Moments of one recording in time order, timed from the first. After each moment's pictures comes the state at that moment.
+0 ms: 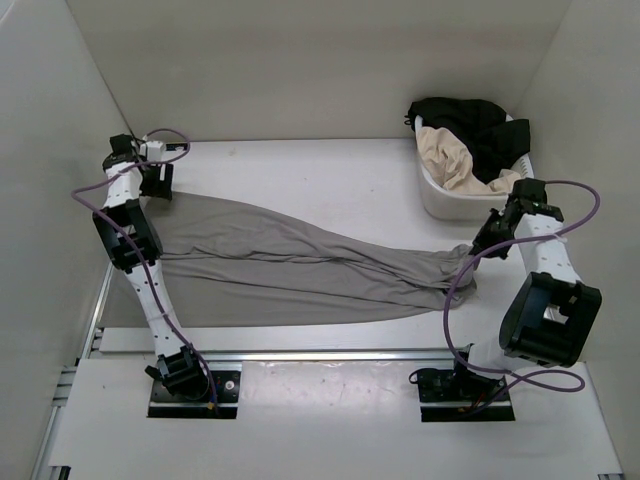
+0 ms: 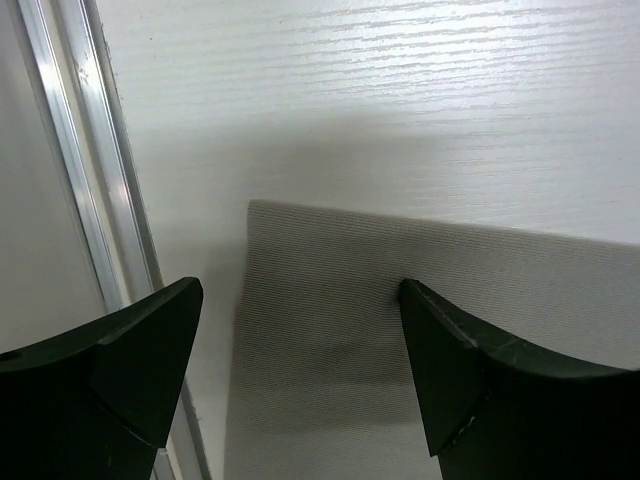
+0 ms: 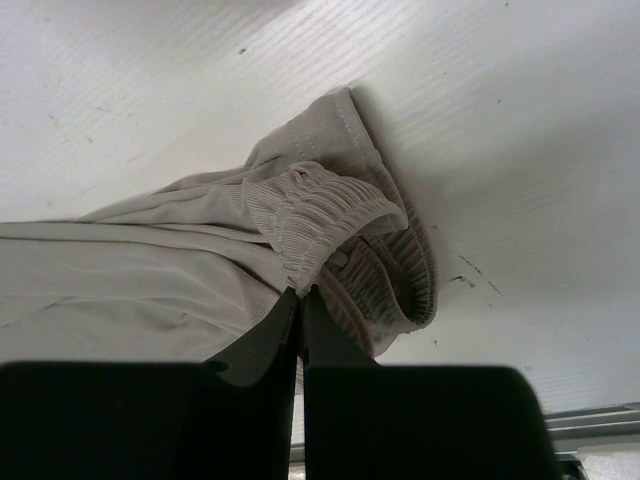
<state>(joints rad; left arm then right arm) 0.36 2.53 2.23 -0.71 0.16 0.47 -0.27 1.47 1.10 -0.82 -0.17 0.30</state>
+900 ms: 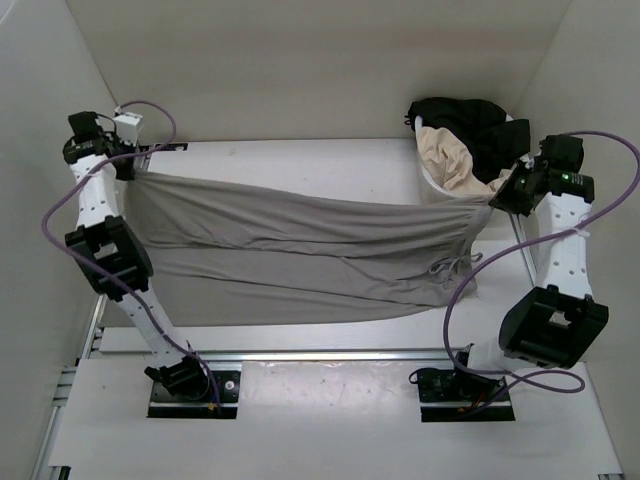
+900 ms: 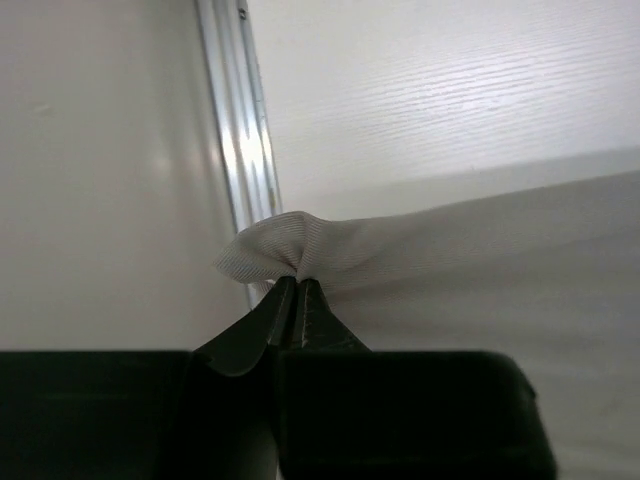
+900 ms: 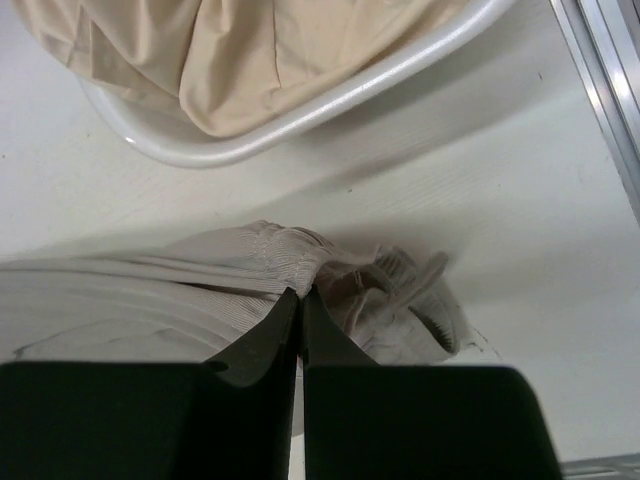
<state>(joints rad) 0.41 2.12 2.01 -0.75 0.22 0.58 -0.28 1.48 1.50 -0.90 -0.20 0.31</state>
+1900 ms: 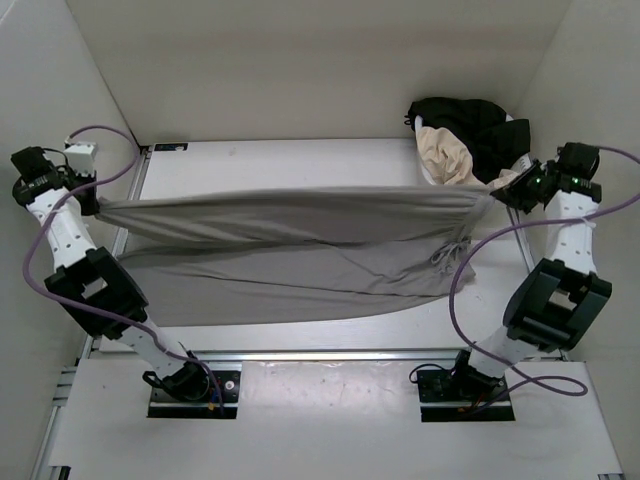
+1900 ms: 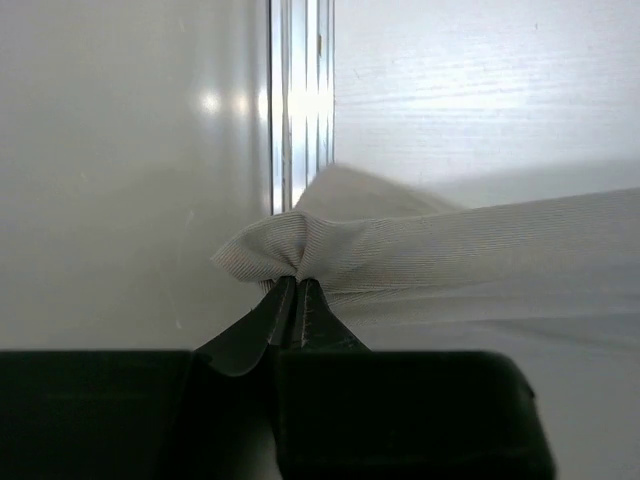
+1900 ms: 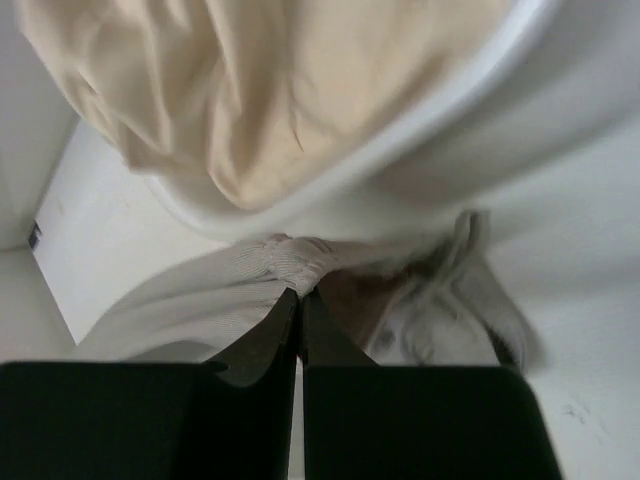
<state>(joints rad) 0.66 1.75 1.67 -0.77 0.31 0.61 -0.41 1.60 1.45 -0.68 -0.44 0.49</state>
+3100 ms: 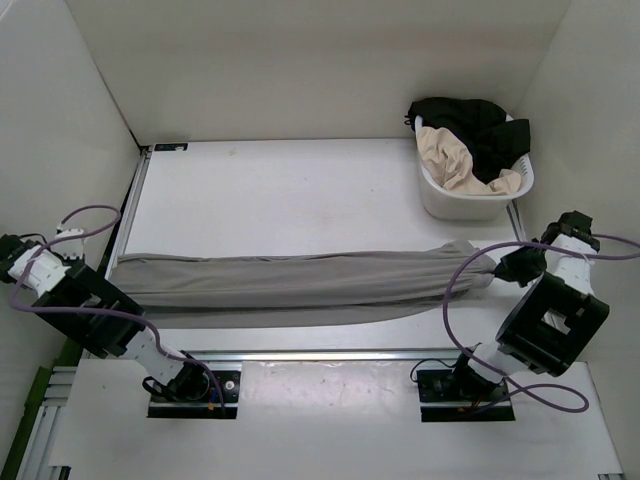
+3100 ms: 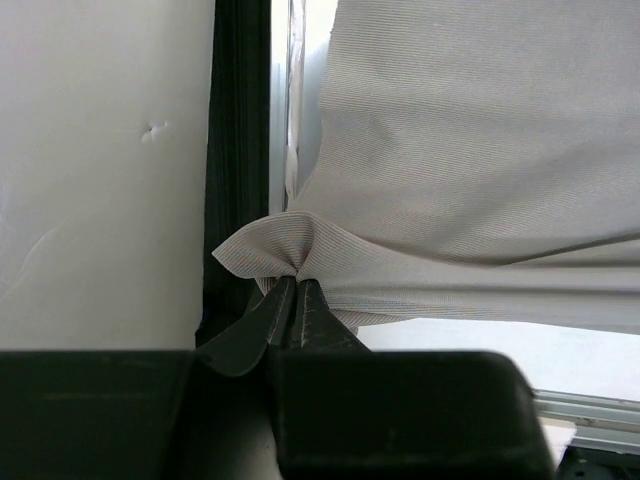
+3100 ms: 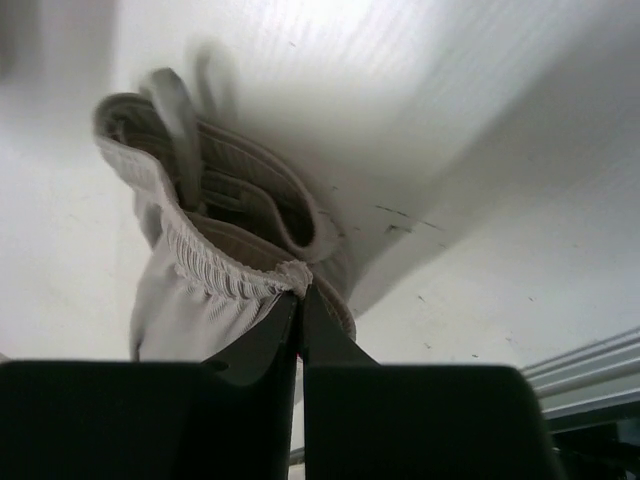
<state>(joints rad) 1.01 1.66 1.24 -0.81 0.25 0.93 -0.60 1.45 1.01 -0.86 -0.28 0.51</state>
